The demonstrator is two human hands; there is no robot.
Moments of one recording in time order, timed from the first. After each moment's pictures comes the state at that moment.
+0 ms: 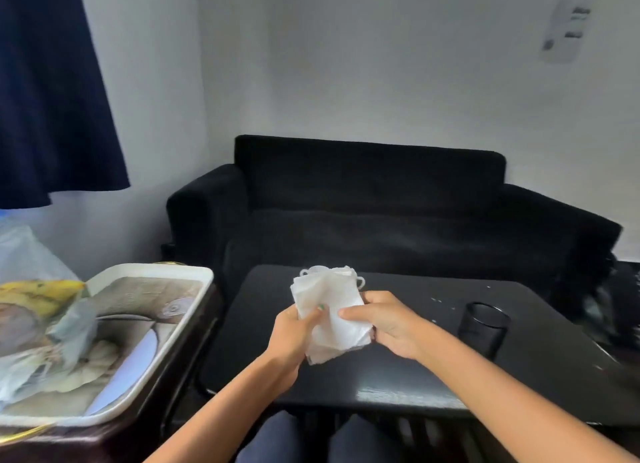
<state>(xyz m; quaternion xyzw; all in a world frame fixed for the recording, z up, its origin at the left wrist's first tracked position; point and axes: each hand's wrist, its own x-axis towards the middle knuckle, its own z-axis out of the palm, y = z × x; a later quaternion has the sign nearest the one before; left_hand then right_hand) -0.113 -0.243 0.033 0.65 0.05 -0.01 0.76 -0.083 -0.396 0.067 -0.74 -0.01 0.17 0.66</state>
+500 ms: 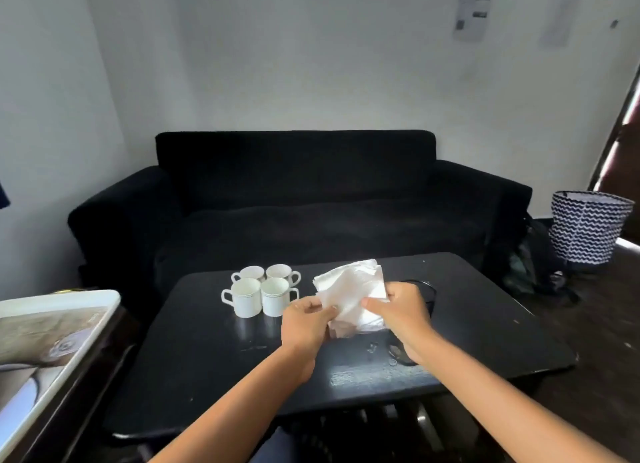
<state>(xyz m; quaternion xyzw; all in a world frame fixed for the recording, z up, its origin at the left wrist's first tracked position) -0.077 -0.378 0.029 0.66 0.07 -0.07 0.74 -0.079 -0.524 0.037 -0.80 0.11 -0.13 0.57</state>
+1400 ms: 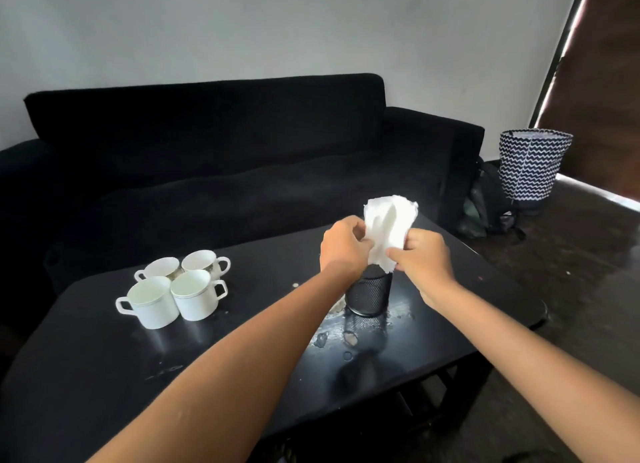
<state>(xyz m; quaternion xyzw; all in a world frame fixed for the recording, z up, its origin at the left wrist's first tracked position) 0.058 -0.554 0.007 0.86 -0.15 0.02 0.48 -0.001 -0.657 0.001 -0.81 0.22 -0.24 0.49</state>
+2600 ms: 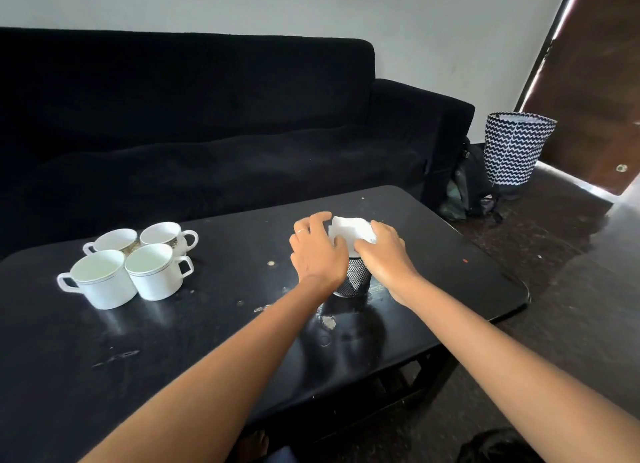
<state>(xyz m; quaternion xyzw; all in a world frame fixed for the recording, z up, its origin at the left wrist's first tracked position) 0.064 -0.561 -0.058 0.87 -0.09 0.06 0.48 0.019 -0.647 -0.032 -0.88 0.22 -0.09 0.41</state>
